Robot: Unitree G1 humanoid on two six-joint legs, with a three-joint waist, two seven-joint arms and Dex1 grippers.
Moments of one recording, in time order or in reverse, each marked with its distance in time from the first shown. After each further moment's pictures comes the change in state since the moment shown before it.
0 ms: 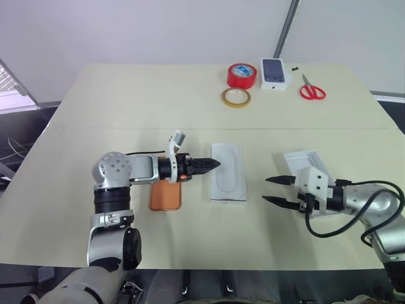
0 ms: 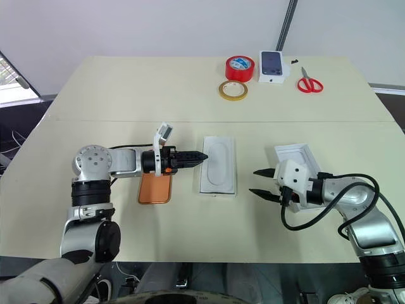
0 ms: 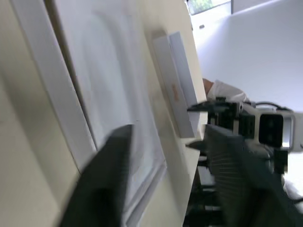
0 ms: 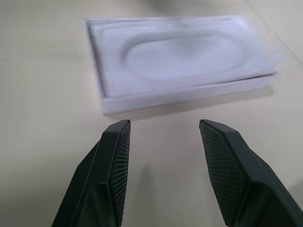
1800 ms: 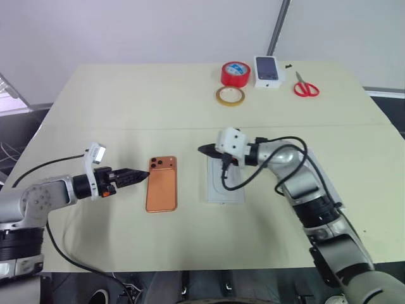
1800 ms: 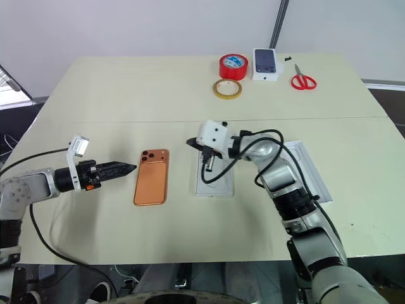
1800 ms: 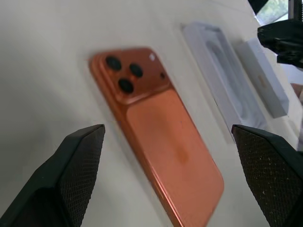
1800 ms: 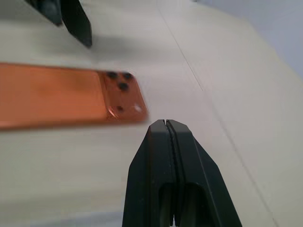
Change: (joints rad) left arm 0.426 0.608 -0.036 -0.160 0.075 -0.361 -0.452; right arm -0.603 0.476 0.410 0.253 -0.267 0.089 -0.152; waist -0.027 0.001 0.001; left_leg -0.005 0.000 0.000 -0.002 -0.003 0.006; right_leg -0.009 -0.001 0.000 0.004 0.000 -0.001
